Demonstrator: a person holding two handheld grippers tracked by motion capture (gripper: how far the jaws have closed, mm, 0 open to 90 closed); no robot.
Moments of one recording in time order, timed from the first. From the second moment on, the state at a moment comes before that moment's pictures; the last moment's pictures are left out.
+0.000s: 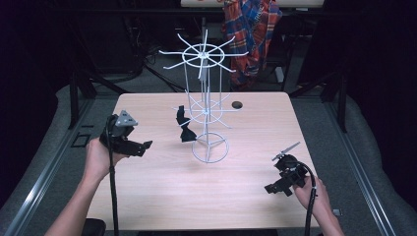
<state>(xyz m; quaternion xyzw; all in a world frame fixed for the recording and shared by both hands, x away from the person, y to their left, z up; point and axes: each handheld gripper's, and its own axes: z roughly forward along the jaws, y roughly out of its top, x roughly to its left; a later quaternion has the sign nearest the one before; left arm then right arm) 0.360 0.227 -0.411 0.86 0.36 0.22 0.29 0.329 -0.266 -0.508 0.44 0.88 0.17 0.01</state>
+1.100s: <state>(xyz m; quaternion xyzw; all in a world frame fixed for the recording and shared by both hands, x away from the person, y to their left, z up) 0.325 0.266 -0.493 0.85 0.46 0.15 0.19 0.328 -0.264 -0.510 0.44 0.88 0.17 0.01</state>
